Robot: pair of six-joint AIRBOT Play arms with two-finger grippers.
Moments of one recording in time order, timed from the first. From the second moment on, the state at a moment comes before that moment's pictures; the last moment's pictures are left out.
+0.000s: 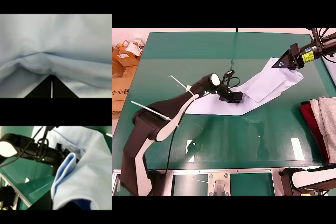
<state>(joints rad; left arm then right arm) -0.57 -2.04 1.80 0.84 -1.00 -1.49 -0.17 -1.61 1.88 -0.74 1.74 1.41</state>
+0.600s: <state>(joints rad) -0.14 -1.85 2.10 1.36 -1.64 -1.47 0.23 -1.64 1.89 -0.72 1.48 1.61</state>
